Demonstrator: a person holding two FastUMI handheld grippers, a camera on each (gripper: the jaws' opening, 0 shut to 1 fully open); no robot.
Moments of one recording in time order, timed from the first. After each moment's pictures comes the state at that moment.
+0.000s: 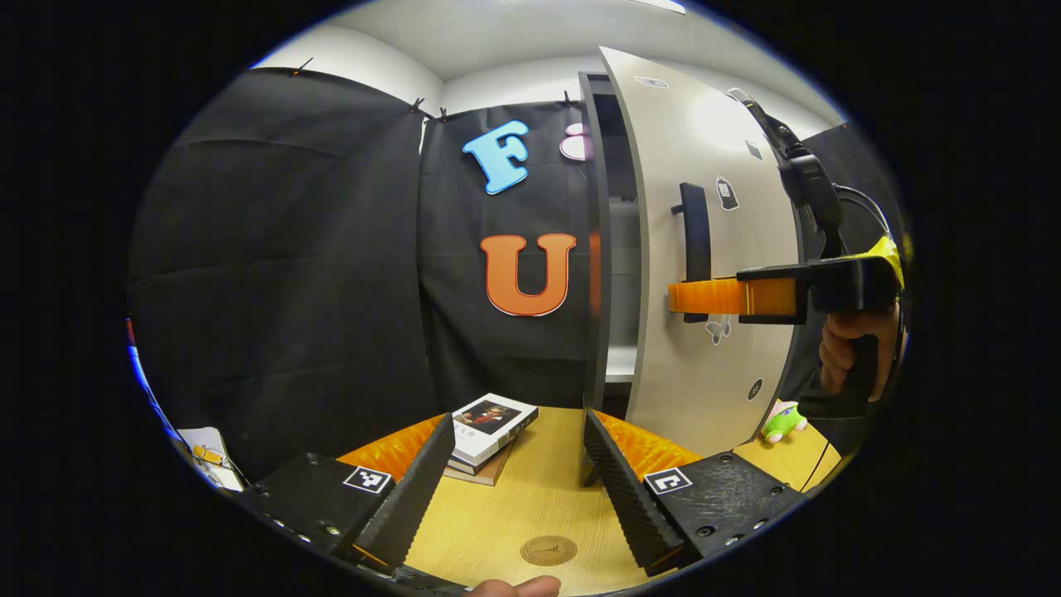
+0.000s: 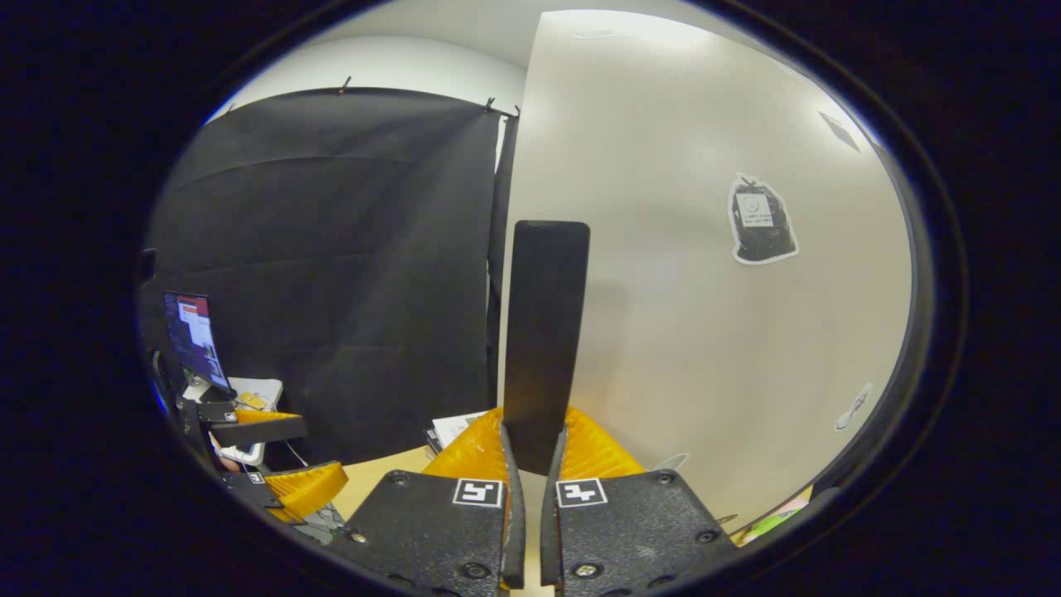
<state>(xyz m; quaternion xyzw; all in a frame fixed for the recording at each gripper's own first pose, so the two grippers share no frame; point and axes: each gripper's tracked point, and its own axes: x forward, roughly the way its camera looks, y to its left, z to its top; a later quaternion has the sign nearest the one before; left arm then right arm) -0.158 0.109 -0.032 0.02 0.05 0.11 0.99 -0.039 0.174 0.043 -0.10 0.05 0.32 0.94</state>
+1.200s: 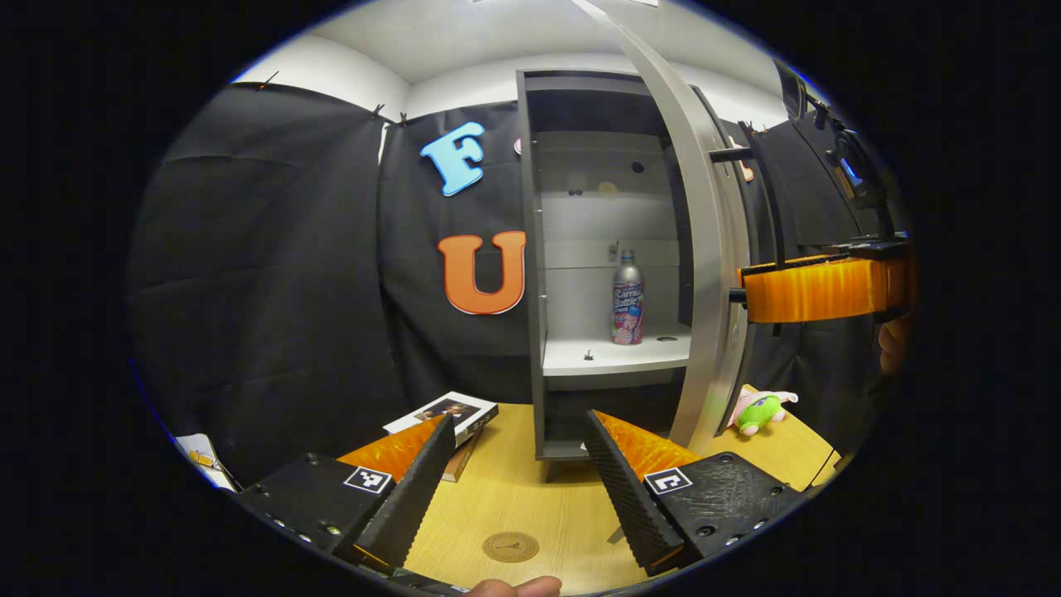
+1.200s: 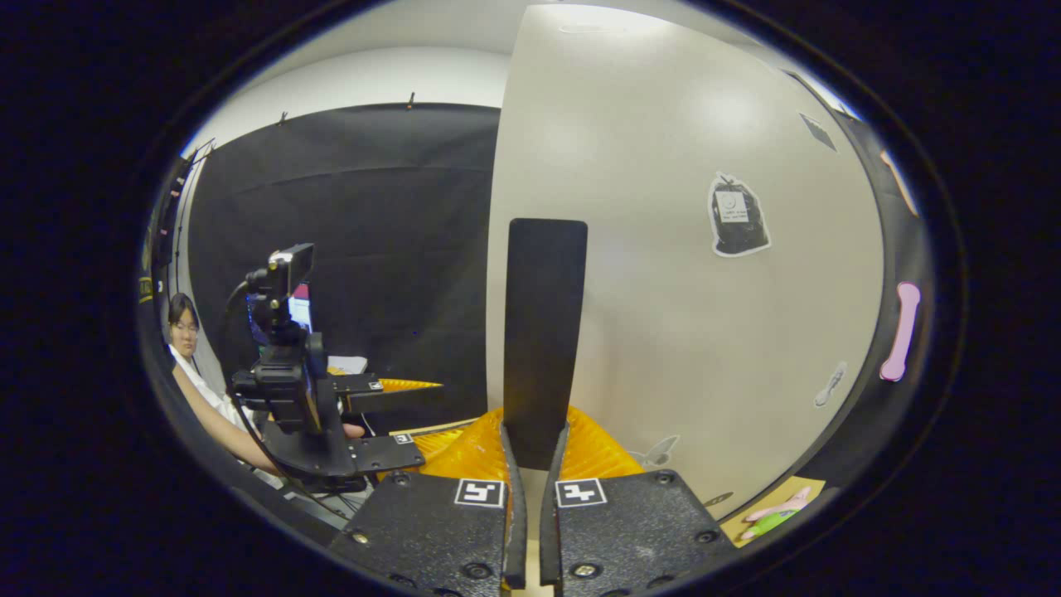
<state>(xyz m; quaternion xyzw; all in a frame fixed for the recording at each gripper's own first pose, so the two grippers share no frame) -0.142 0.022 -0.041 0.04 0.05 0.05 1.00 -0.148 0.061 0.058 -0.12 0.08 0.44 0.89</state>
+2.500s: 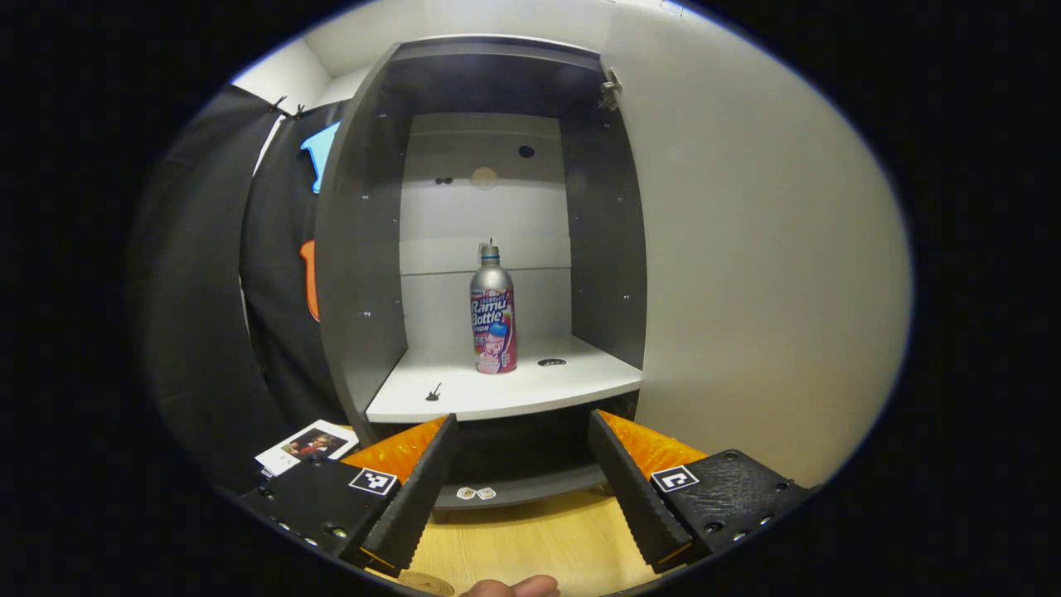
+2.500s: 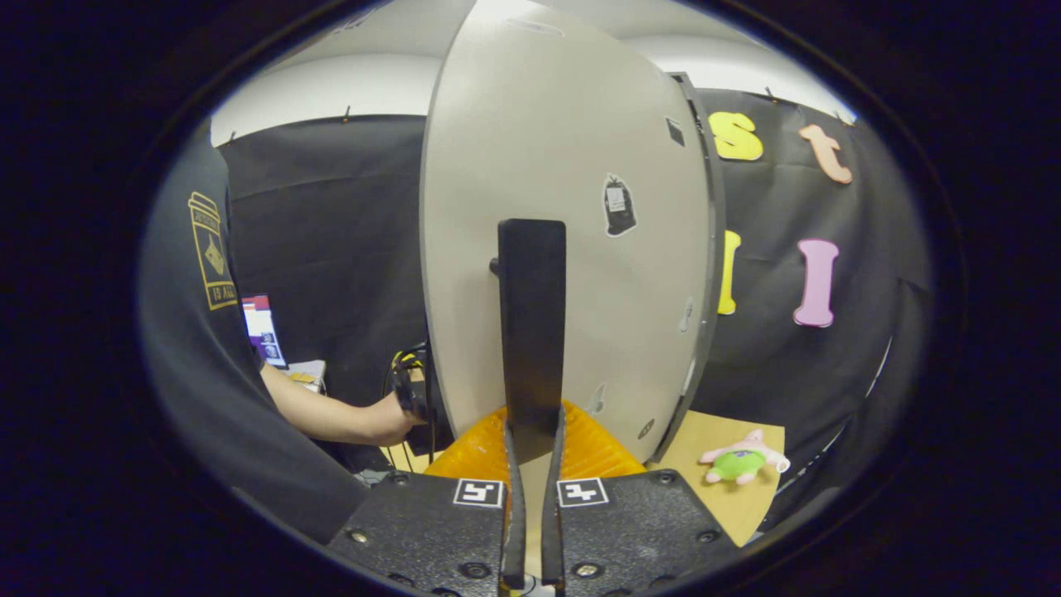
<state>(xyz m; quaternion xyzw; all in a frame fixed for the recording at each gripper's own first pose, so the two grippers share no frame) -0.011 -0.111 -0.042 0.05 0.03 -0.11 0.99 -0.192 -0.055 0.067 -0.07 0.09 0.31 0.94</state>
